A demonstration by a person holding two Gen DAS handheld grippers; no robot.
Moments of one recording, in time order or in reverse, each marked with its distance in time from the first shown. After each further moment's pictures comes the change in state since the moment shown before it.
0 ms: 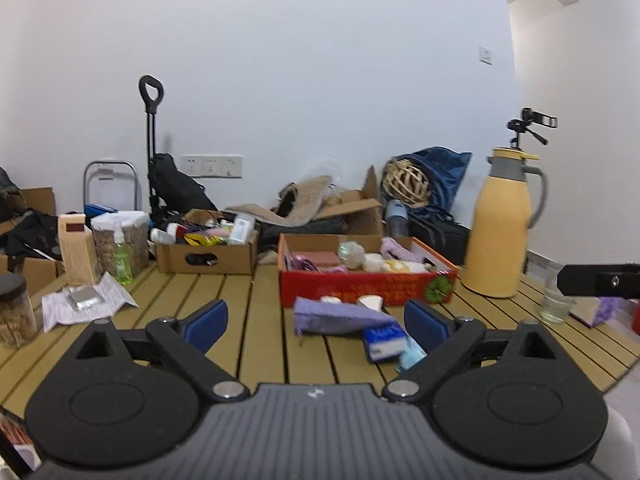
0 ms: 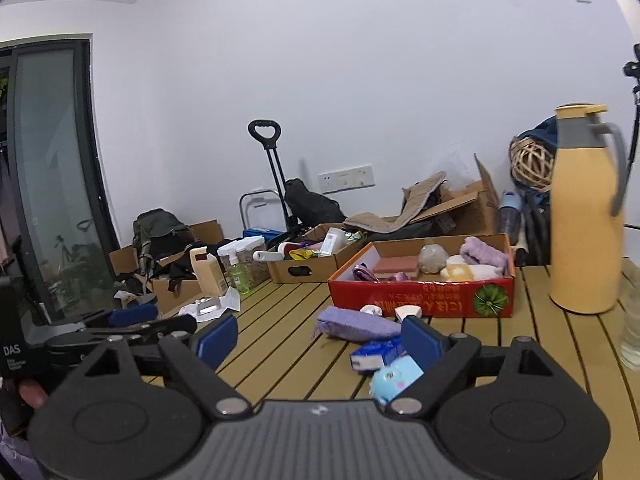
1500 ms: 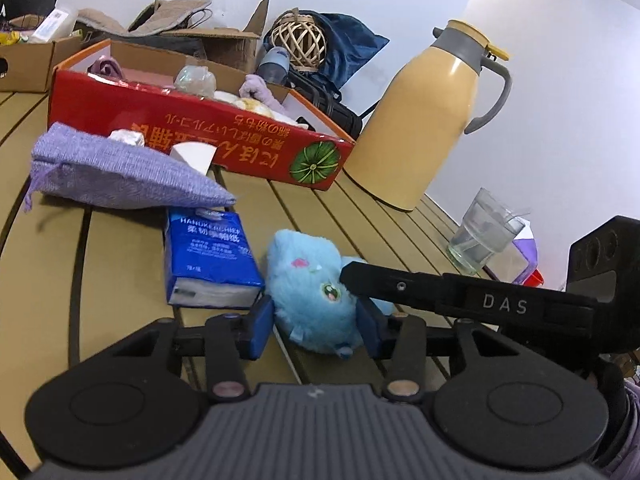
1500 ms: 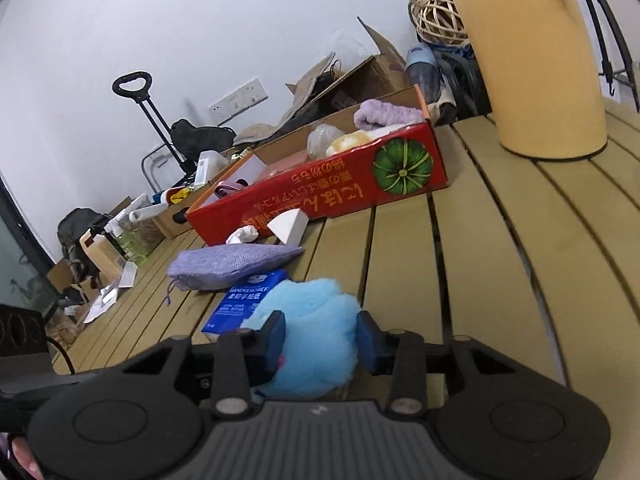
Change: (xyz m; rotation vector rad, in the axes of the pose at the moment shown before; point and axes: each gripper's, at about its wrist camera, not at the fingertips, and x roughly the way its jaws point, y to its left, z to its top) left arm 0.222 -0.062 -0.069 -0.225 0.399 -0.483; right arm 0.158 -0.136 -0.062 0.307 0.237 -0.134
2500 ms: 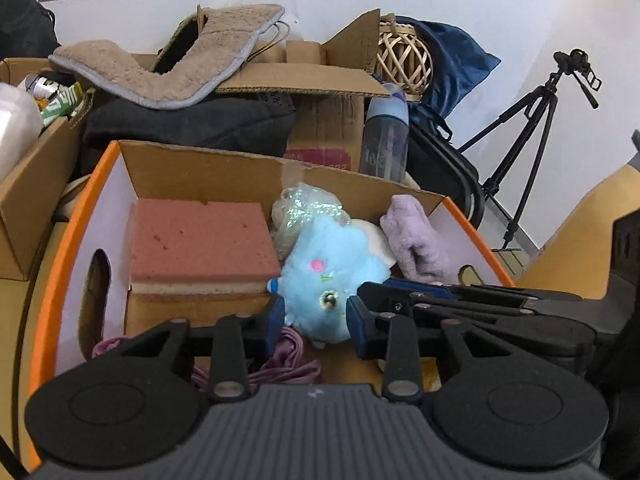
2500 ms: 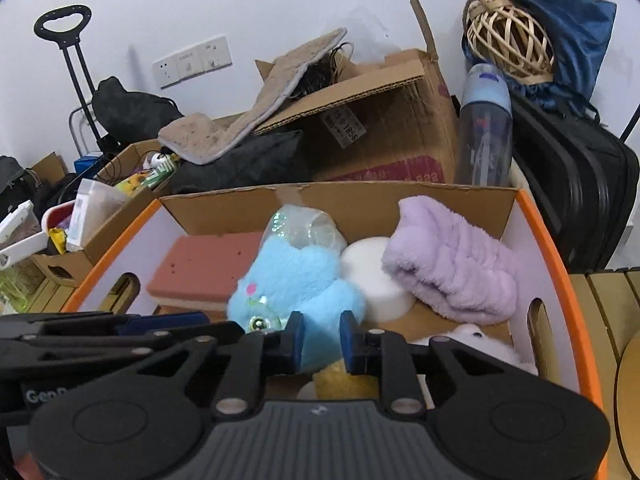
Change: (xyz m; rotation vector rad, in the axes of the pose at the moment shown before) left arm 0.138 0.128 0.230 -0.010 0.073 0.176; right arm 0.241 0.021 0.205 -0.180 0.135 -0.207
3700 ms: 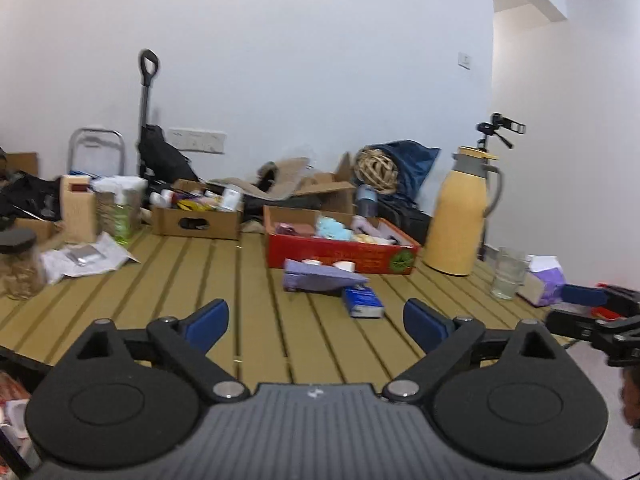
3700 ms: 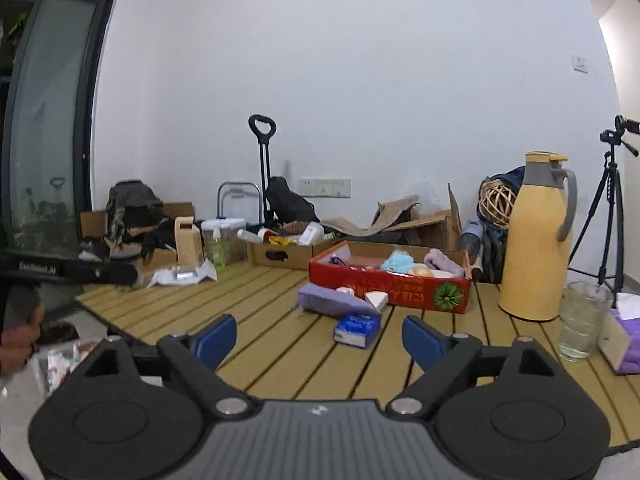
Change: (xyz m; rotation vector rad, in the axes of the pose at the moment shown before) left arm -0.453 -0.091 -0.334 0.132 -0.441 0.208; right arm -0.457 0.092 -0.359 -0.269 -0.475 0.104
